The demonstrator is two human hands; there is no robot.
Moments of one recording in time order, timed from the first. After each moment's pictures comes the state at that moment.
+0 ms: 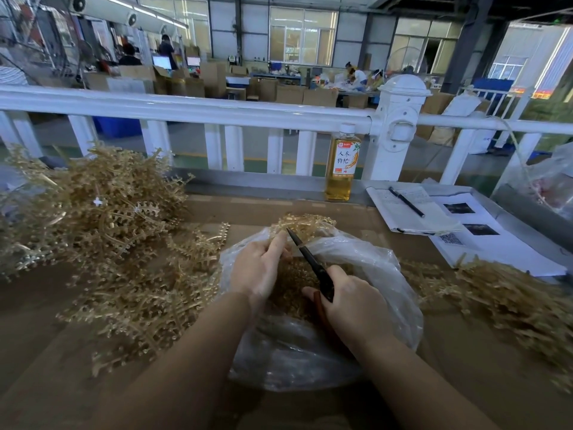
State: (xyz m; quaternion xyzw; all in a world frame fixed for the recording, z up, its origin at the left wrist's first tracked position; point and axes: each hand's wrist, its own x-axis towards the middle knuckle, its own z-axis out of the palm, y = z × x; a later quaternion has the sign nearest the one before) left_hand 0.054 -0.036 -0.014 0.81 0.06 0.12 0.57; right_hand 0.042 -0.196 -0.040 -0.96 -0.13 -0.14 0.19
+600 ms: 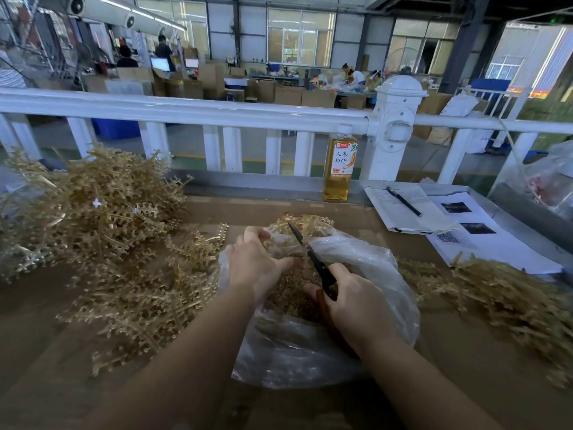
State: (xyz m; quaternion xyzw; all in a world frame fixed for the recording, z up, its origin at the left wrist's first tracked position) left_hand 0.059 -0.036 -0.008 0.89 0.12 0.14 0.42; right_hand 0.037 -0.201 -0.035 -0.95 -0.14 -0.14 0.24
